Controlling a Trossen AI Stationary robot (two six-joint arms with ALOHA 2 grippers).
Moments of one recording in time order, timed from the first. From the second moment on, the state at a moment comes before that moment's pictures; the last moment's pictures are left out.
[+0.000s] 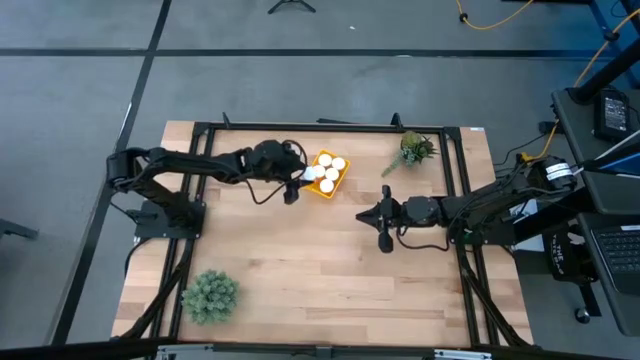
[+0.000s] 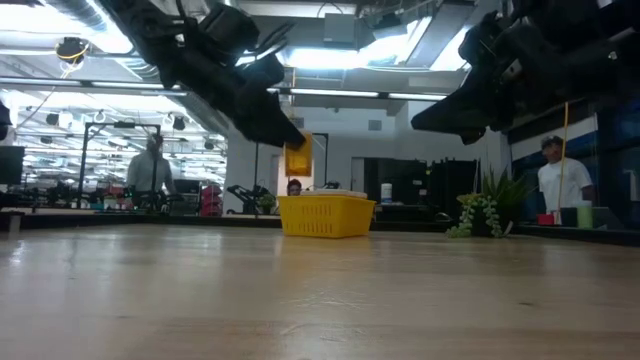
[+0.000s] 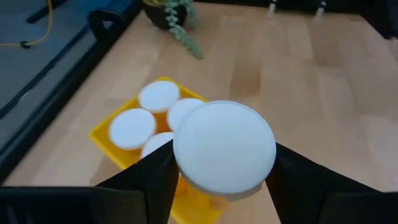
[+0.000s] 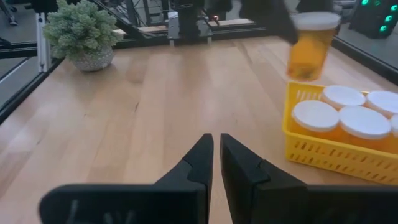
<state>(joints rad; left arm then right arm) 0.34 1.44 0.74 0.18 0.09 0.06 0.17 1.28 0.34 0.66 0.23 0.13</state>
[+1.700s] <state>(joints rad) 0.33 1.63 0.74 0.30 0.07 0.09 0.16 1.28 0.34 0.62 0.23 0.16</state>
